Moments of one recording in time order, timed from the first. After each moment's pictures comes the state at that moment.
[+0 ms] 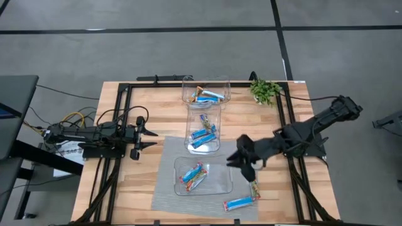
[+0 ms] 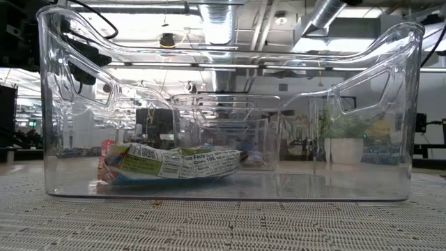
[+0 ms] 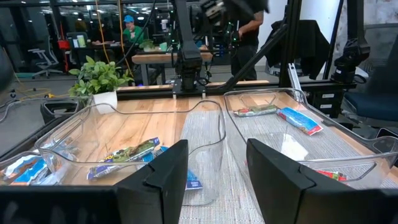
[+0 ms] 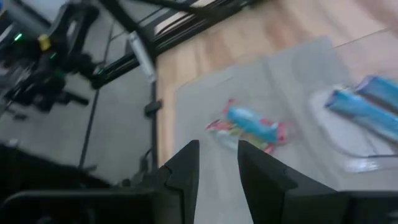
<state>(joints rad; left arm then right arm) -0.08 0.05 0.01 0.03 -0.01 0.03 0.45 1.26 1.10 -0.43 0.18 0.67</state>
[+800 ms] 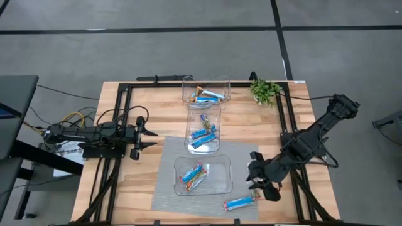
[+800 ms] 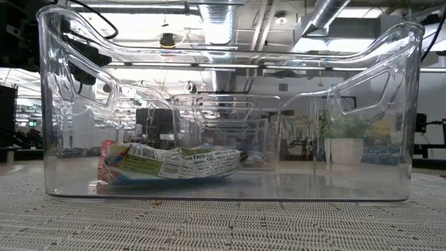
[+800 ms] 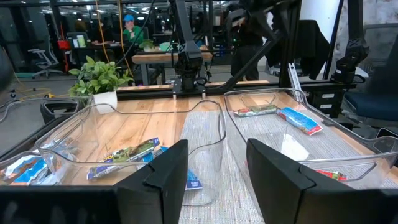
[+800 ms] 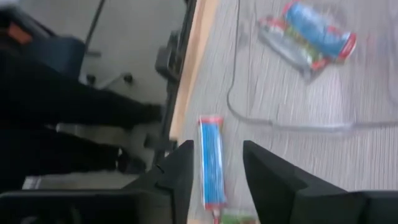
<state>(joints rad) -0.08 0.05 0.01 0.03 -0.01 0.03 0.69 1.27 1.10 -0.65 0.06 0.55</state>
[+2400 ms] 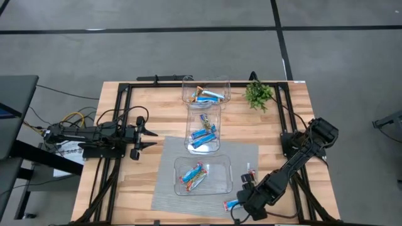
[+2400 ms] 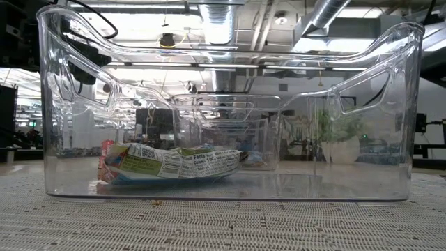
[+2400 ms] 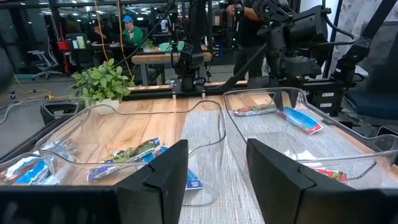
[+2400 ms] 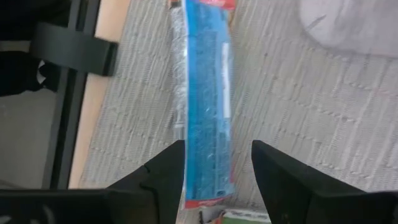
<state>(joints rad) -0.08 0.05 0.01 0.03 -0.01 0.04 0.82 1.79 1.10 -0.57 0.06 0.55</state>
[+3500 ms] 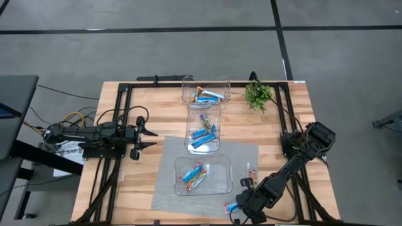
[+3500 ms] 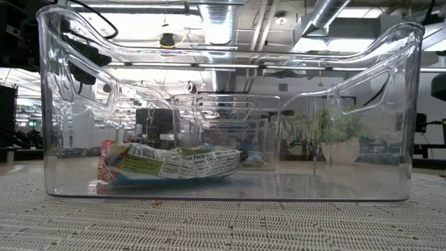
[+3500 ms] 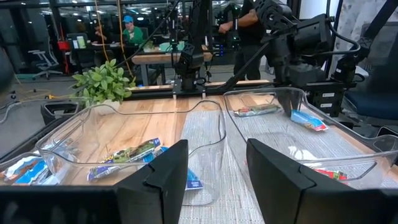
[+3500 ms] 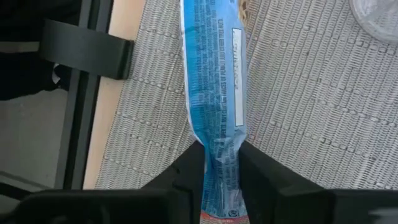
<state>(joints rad) -0.08 0.05 0.01 0.03 -0.01 0.04 0.83 1.85 1.10 -0.49 0.02 0.58</state>
